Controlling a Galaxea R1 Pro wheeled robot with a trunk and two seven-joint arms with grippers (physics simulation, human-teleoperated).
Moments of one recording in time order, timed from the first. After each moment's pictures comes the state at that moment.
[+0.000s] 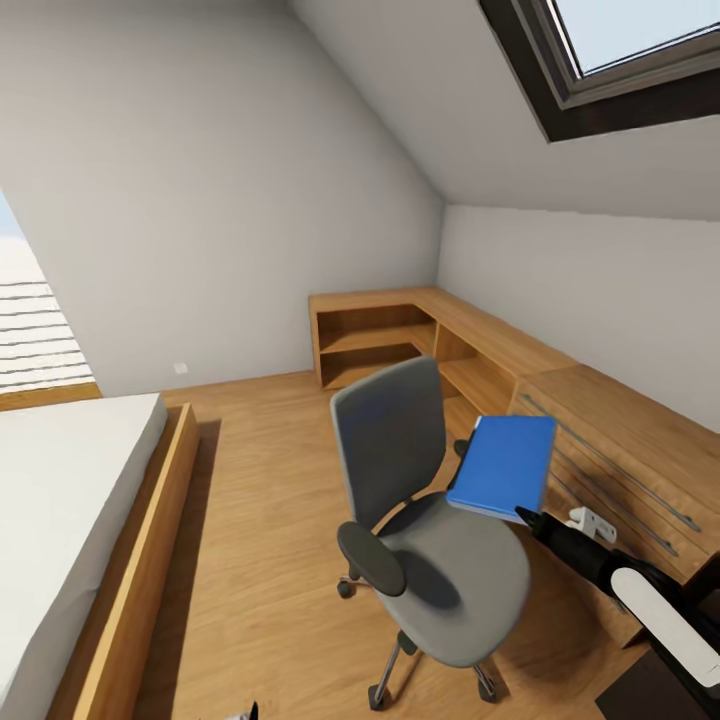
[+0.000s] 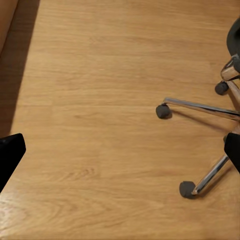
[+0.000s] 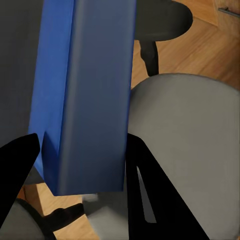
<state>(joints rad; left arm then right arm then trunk) -0.30 -0.05 -0.24 -0.02 0.51 -0.82 -0.08 -0.37 -0.52 0.30 -1.22 -1.26 0.28 -0.19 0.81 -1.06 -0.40</state>
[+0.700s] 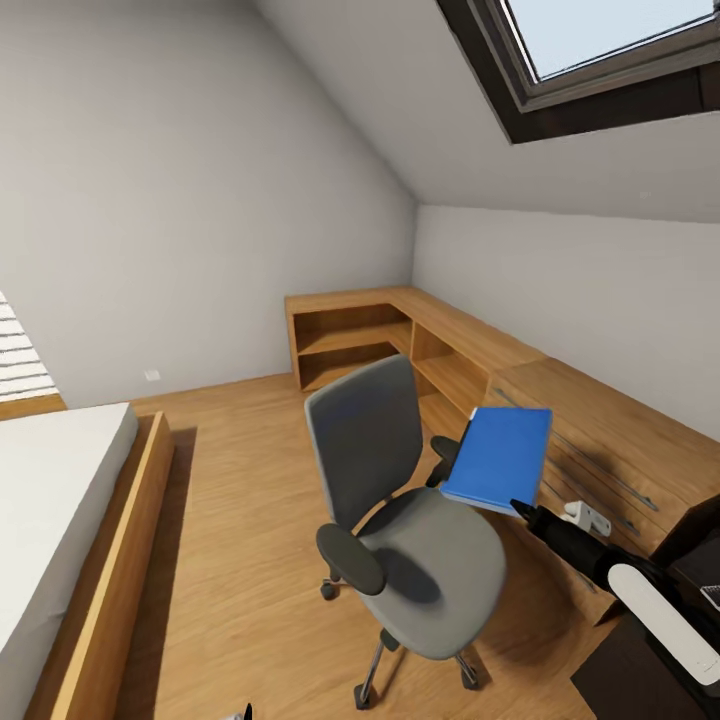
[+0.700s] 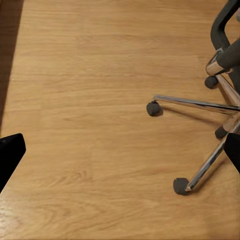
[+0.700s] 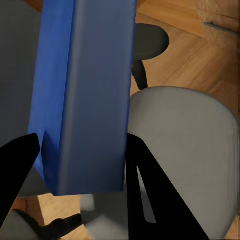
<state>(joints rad) -0.30 -0.03 -0.23 -0.02 0.52 -0.81 -0.07 -0.37 -0.51 0.30 -1.26 -1.27 0.27 -0.19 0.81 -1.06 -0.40</state>
